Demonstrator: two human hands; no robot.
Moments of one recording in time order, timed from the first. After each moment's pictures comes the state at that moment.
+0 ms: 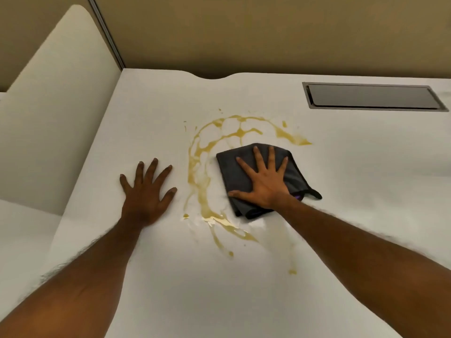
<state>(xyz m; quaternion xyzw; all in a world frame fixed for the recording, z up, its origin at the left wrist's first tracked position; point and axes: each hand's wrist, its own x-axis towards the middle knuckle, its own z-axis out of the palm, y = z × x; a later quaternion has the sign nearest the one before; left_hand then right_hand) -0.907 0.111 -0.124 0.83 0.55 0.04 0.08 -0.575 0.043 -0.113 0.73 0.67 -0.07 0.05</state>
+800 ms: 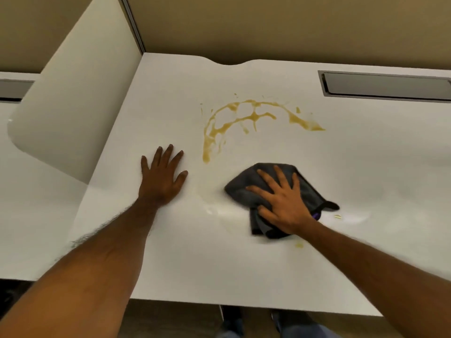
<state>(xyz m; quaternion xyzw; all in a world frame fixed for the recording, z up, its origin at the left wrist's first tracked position) -0.917 0.091 -0.126 0.83 0.55 0.03 0.09 -0.588 -0.062 -0.116 0.64 0.77 -0.06 0.00</state>
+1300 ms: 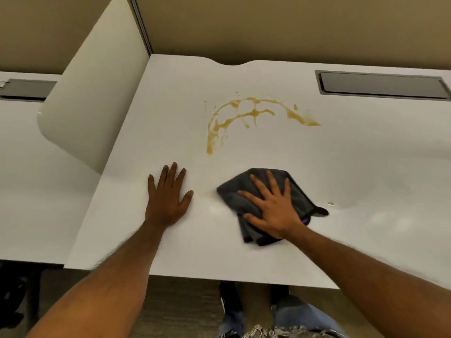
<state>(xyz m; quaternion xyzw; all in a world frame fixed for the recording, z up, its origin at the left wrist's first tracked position) -0.937 0.003 -0.131 0.83 0.55 0.04 0.09 -0.628 -0.104 -0.123 0.64 0.77 -0.02 0.00</state>
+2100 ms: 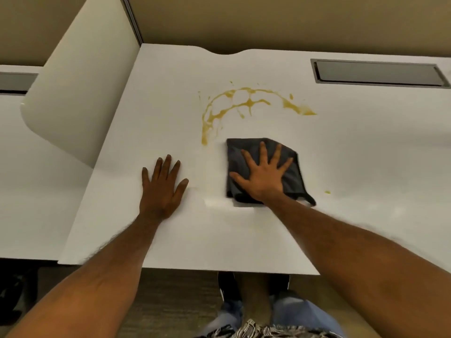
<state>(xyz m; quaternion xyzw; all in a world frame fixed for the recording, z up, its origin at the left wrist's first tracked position) -0.938 0.003 -0.129 0.83 0.55 0.05 0.10 -0.650 -0.042 -0.109 0.80 0.60 -0.09 0.03</state>
